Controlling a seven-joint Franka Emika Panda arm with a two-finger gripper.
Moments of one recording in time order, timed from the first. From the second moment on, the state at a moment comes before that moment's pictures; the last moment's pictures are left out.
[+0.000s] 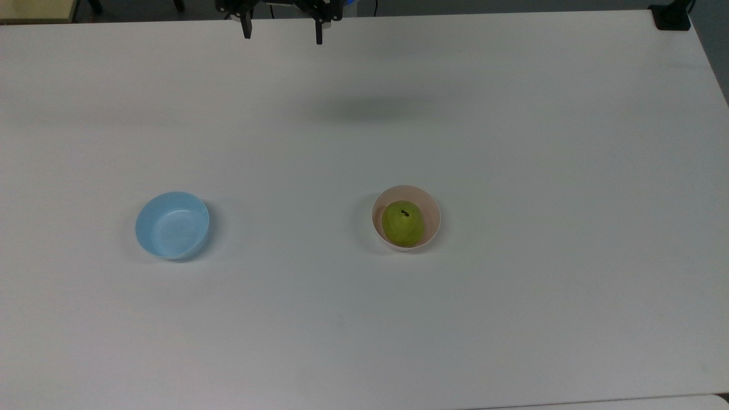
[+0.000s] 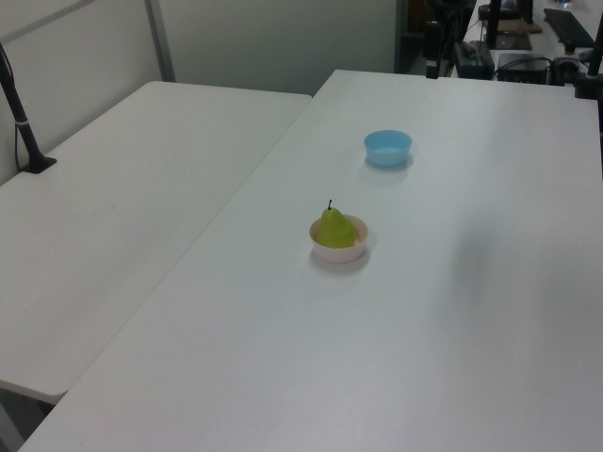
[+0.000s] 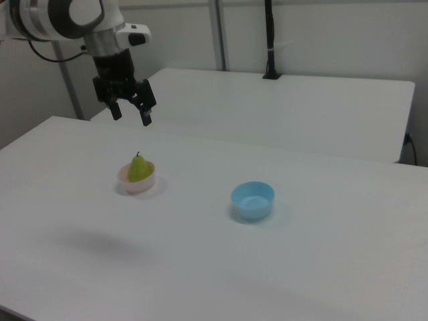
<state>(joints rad) 0.00 0.04 0.03 -1.56 -0.04 1.64 0.07</state>
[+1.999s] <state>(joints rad) 0.17 0.31 0.05 -1.59 -0.04 1.96 0.02</state>
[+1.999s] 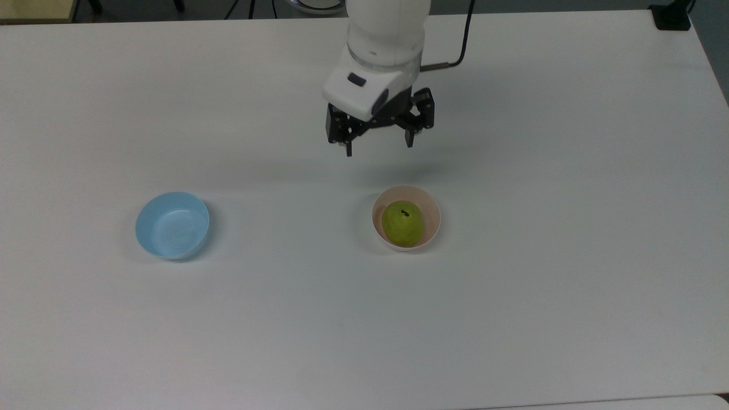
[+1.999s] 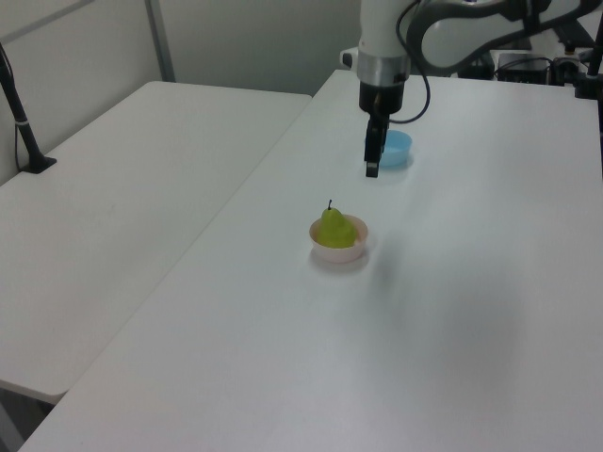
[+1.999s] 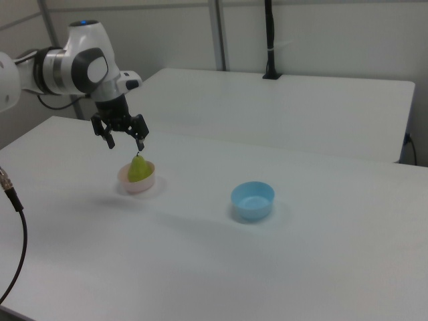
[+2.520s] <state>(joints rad) 0.19 0.44 0.05 -1.59 -0.04 2.14 0.02</state>
